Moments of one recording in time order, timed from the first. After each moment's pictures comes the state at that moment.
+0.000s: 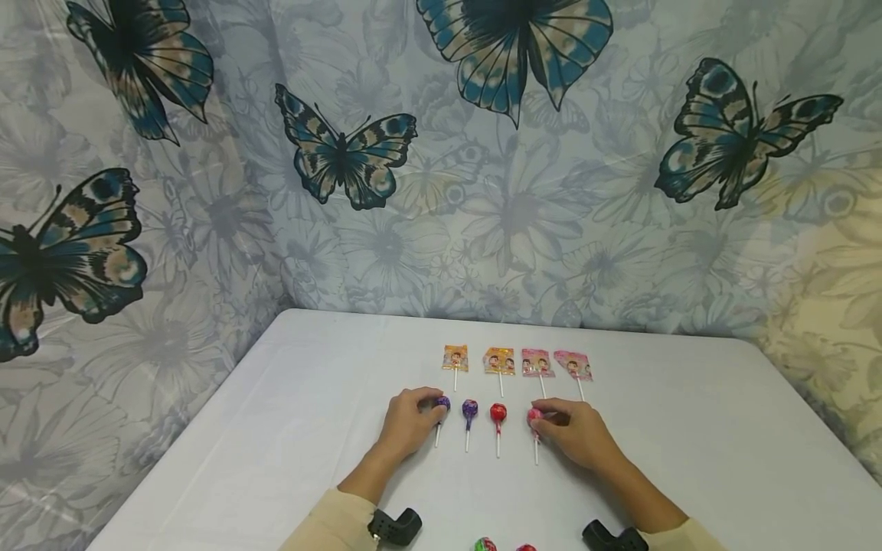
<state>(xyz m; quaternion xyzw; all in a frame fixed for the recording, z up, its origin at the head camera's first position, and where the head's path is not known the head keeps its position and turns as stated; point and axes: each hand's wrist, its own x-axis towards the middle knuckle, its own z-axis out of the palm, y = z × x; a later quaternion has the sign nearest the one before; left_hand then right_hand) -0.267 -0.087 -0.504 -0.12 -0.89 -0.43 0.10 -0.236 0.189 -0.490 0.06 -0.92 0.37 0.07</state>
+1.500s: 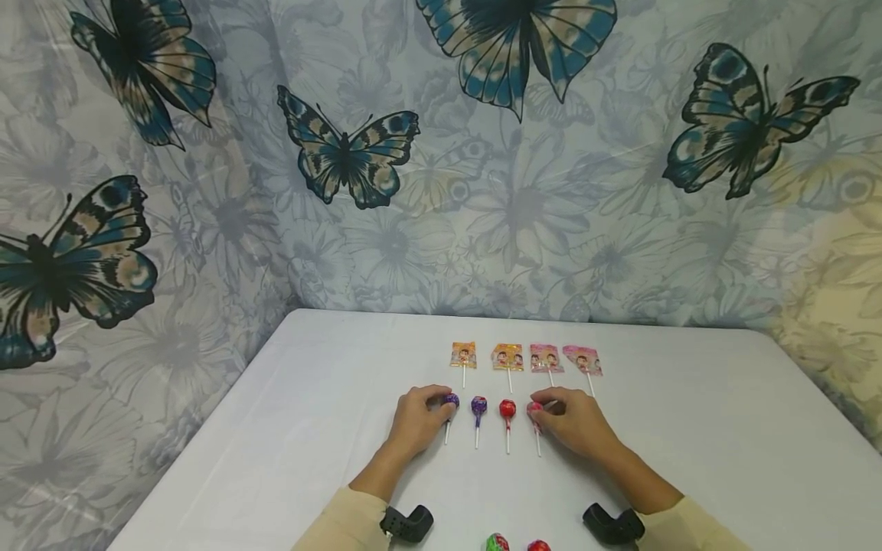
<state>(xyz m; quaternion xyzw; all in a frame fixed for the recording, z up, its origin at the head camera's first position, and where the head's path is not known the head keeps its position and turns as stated) -0.264 -0.085 -0.503 -0.11 -0.89 -0.43 0.10 -0.245 0.174 -0.487 0.06 -0.92 0.37 0.06</state>
